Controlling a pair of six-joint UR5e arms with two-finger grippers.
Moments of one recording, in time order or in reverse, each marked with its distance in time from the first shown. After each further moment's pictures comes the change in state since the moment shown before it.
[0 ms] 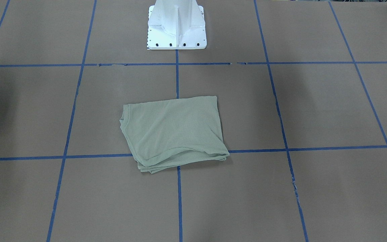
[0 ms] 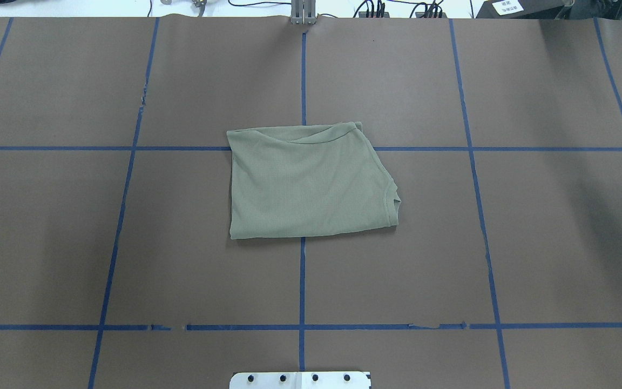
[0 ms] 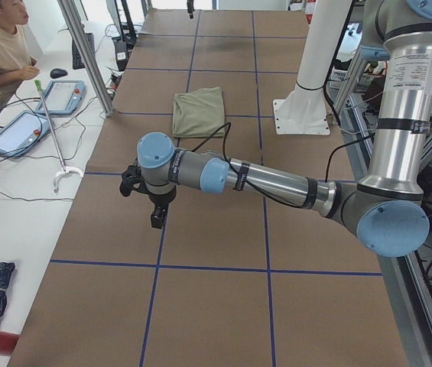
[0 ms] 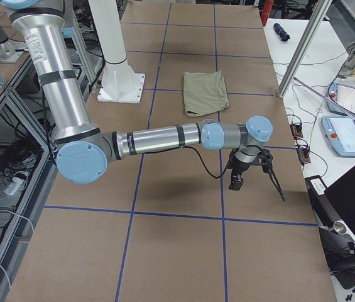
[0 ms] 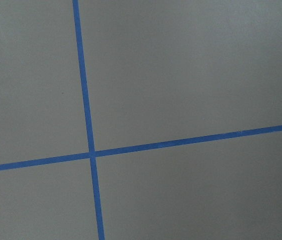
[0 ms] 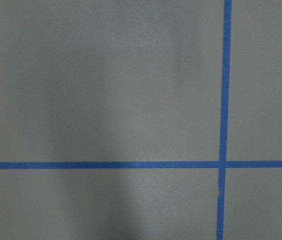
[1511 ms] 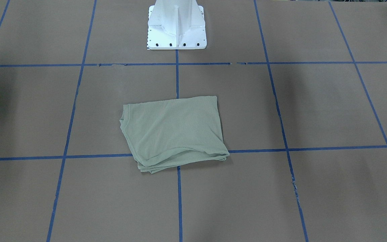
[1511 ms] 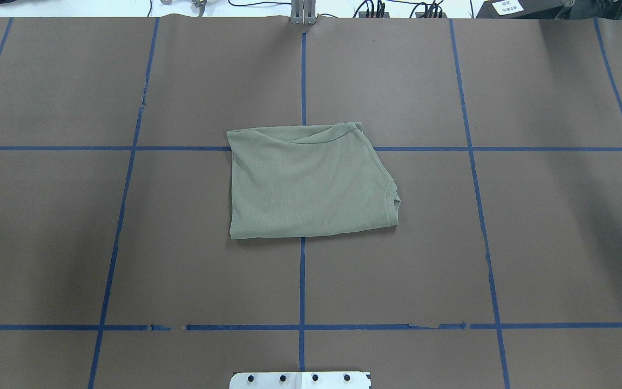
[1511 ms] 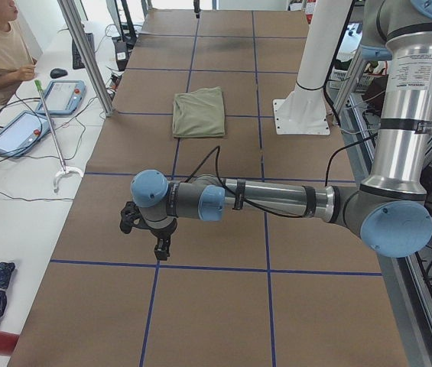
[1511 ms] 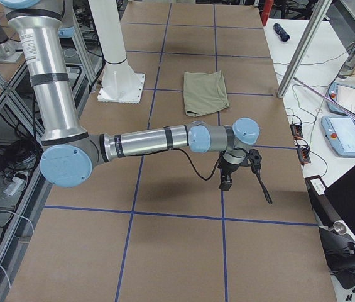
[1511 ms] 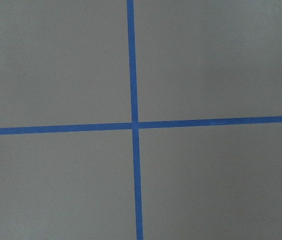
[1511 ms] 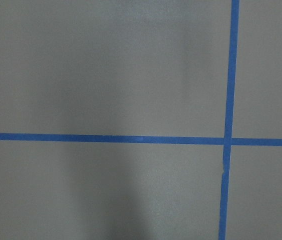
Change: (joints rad) left arm -0.027 0.004 0.153 -0.001 0.011 0.047; right arm 0.000 -0.099 0.097 0.029 0.019 -0.011
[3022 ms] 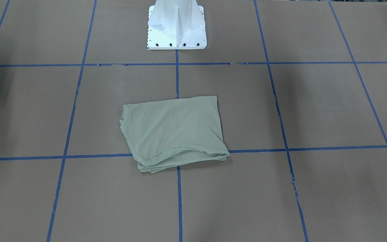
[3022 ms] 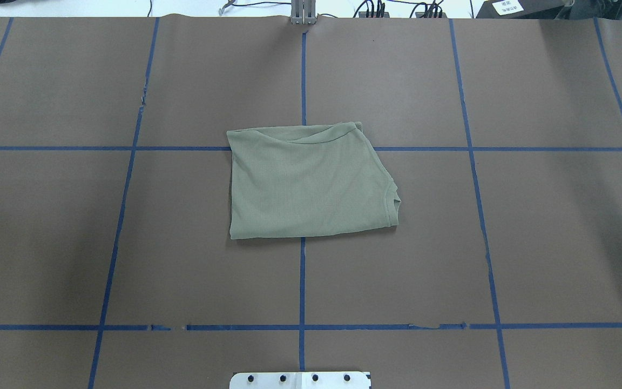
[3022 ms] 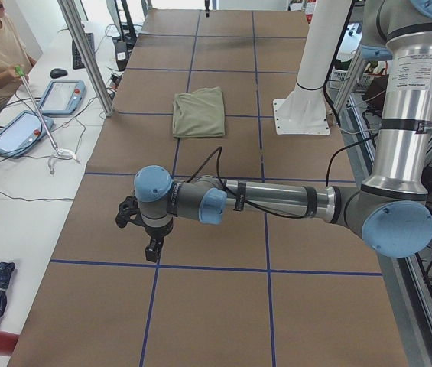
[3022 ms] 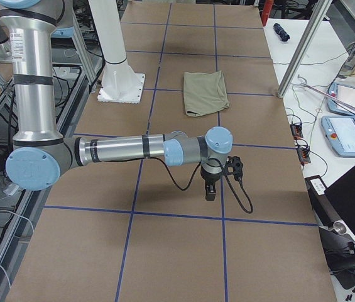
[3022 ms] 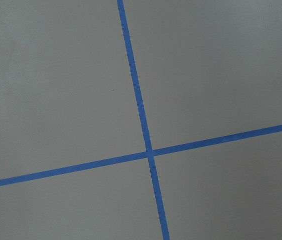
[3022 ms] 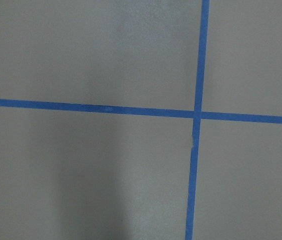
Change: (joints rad) left arm 0.000 0.009 0.002 -0.108 0.080 0.060; right arm 0.012 -0.175 0.104 0.132 -0.041 0.008
